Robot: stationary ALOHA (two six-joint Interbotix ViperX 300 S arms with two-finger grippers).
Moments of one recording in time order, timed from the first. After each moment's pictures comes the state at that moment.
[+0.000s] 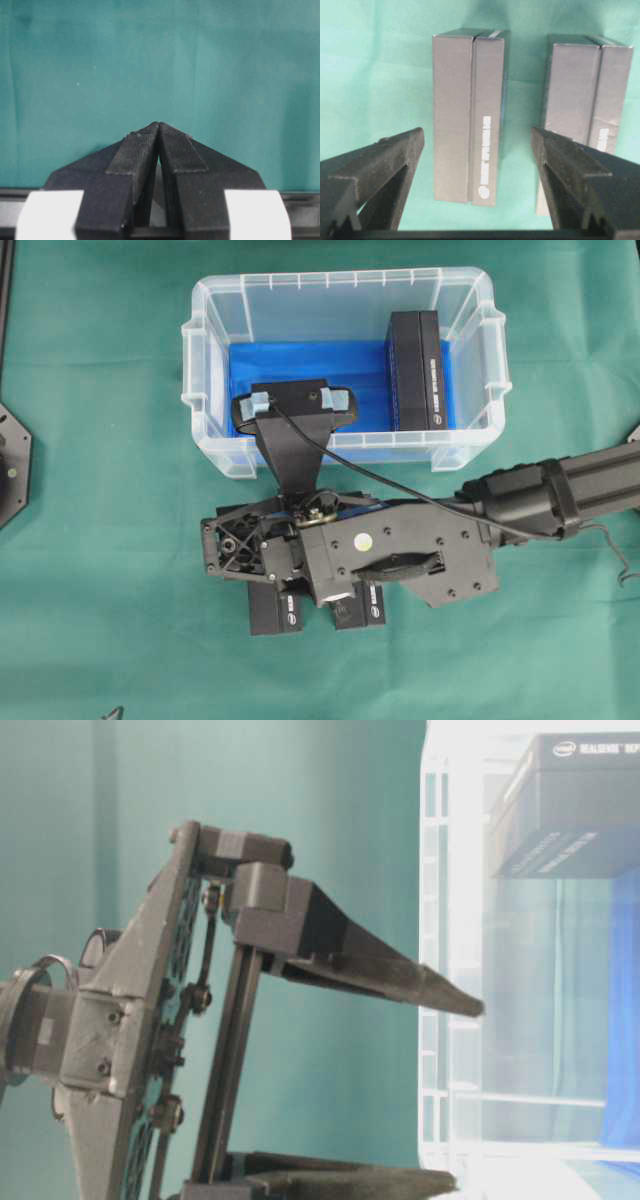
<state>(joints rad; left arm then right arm) -0.15 -0.77 0.43 0.02 1.44 -0.23 0.24 0.46 -0.54 -0.24 1.46 1.86</state>
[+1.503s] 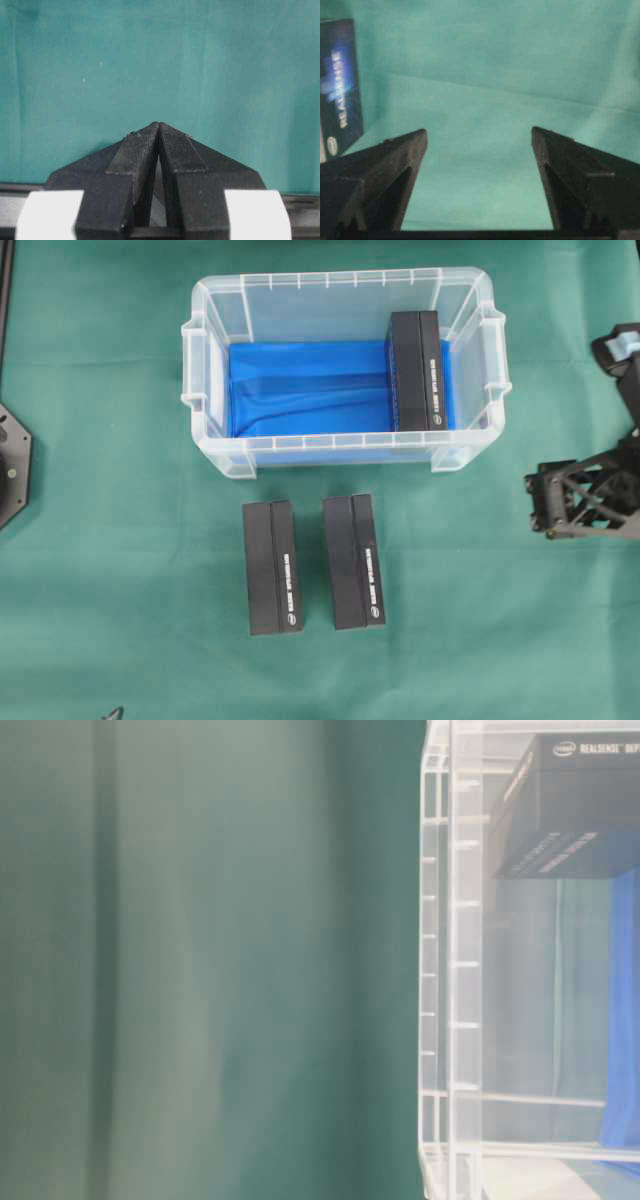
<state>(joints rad) -0.13 -0.78 0.45 0.03 1.44 -0.23 0.38 -0.42 0.44 -0.23 1.43 2.01</state>
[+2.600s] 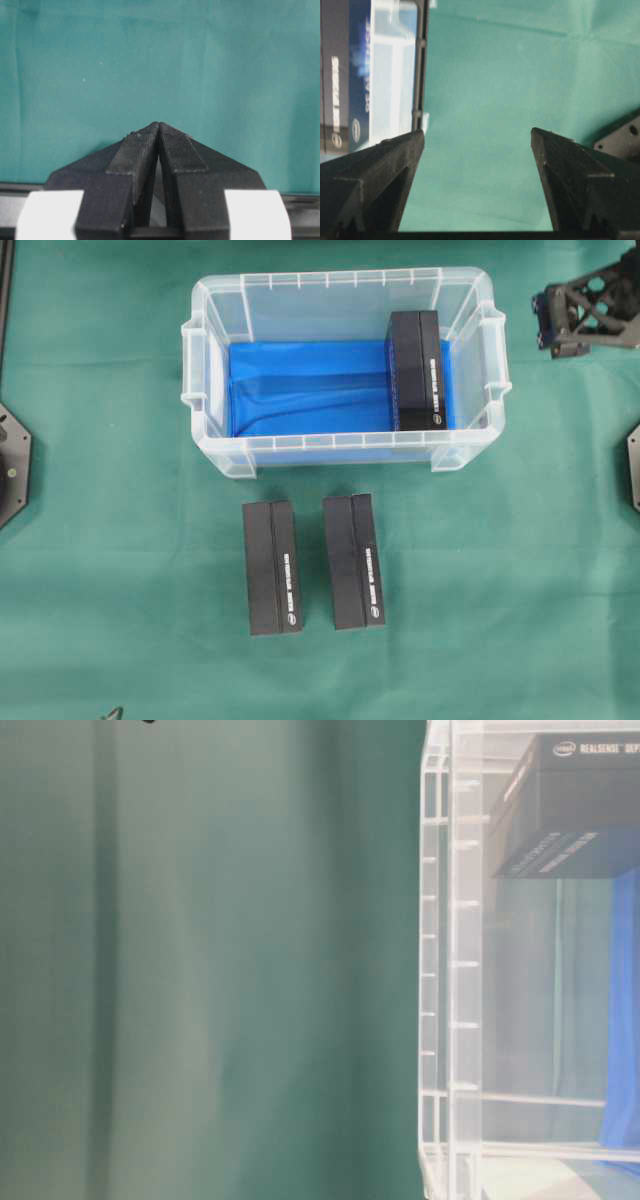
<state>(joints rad) -0.13 -0.78 0.45 0.03 1.44 -0.23 -0.25 -0.49 0.47 -0.21 1.36 1.37</state>
